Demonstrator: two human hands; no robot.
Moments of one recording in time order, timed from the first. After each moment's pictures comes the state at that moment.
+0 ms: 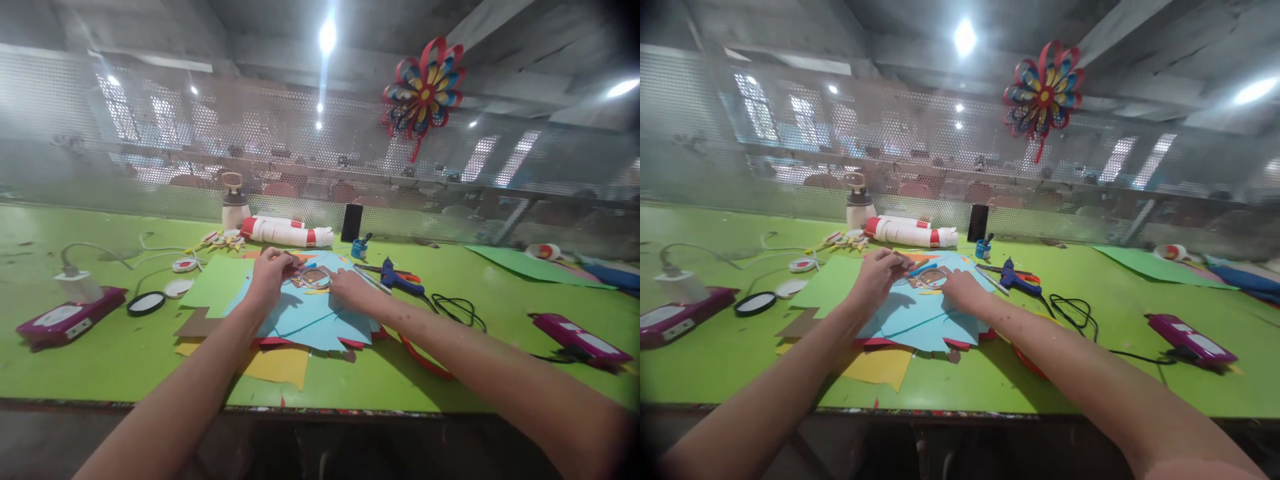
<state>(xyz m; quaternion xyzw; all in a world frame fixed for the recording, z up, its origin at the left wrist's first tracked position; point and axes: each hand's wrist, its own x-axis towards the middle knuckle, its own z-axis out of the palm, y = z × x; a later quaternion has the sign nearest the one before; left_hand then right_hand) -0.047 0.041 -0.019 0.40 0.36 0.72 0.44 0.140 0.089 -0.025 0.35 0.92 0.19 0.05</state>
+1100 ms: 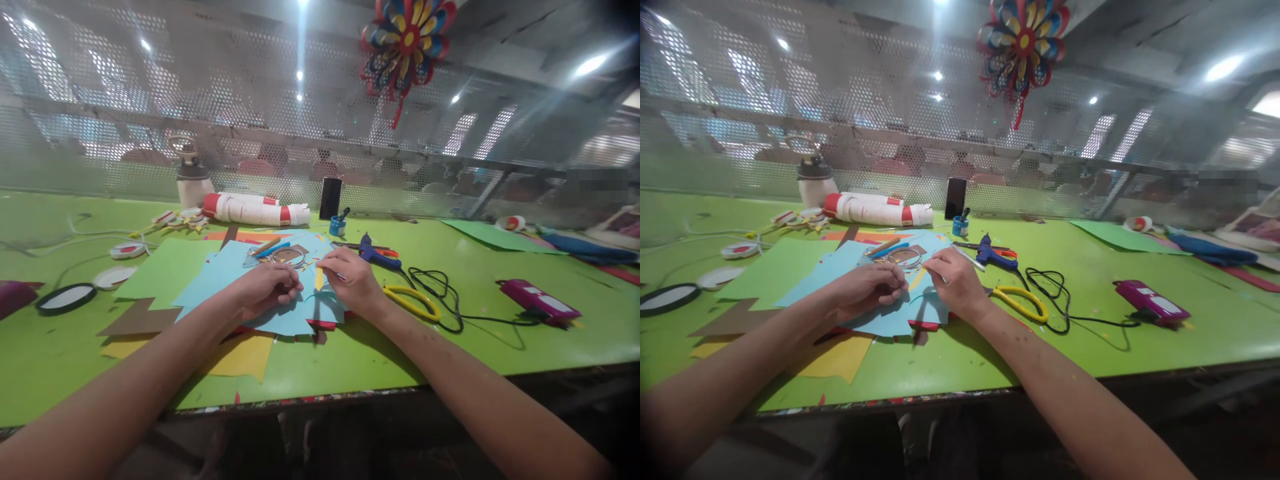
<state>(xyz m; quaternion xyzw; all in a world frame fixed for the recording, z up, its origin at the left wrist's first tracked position) -0.010 0.022 -0.035 0.45 0.40 0.43 0.67 0.190 0.057 -0.045 0.23 0.86 0.08 -0.44</state>
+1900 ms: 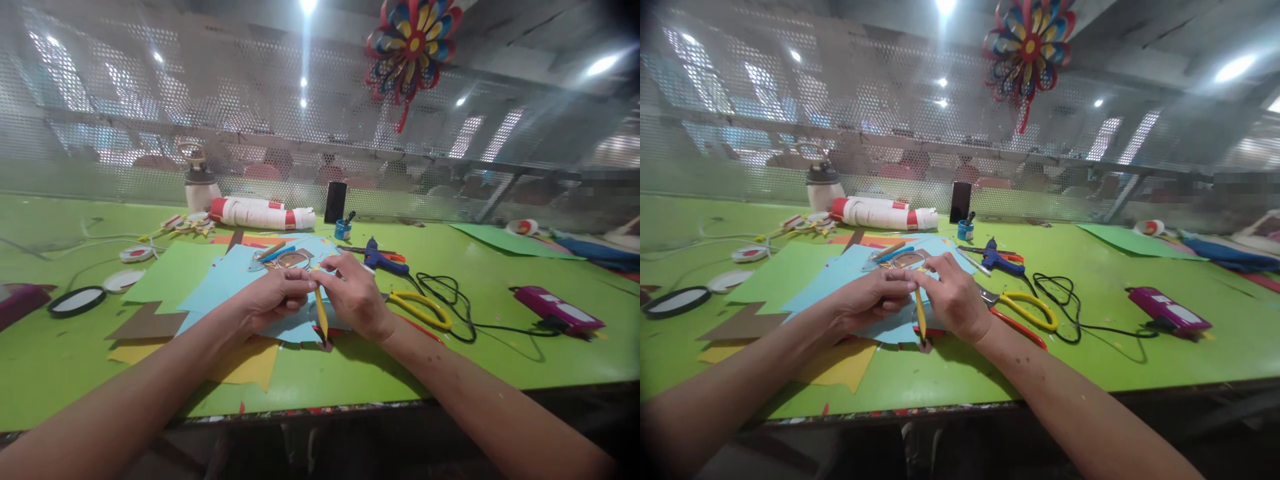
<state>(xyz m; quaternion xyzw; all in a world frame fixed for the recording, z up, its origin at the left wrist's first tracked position) -0.002 0.012 -0.026 0.47 0.37 0.40 0.69 0.179 0.036 -0.038 0.22 0.87 0.08 -0.44</state>
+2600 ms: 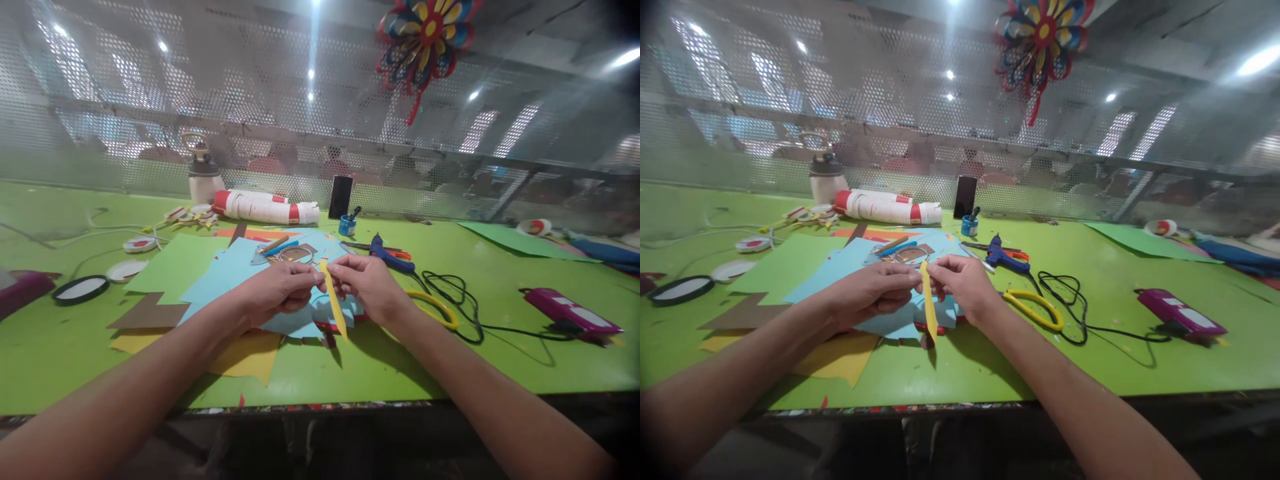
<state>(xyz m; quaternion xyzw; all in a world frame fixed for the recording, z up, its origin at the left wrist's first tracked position) 0.000 0.003 -0.017 0.55 0.37 0.36 0.65 0.174 0.030 -0.019 0.36 0.61 -0.56 -0.44</state>
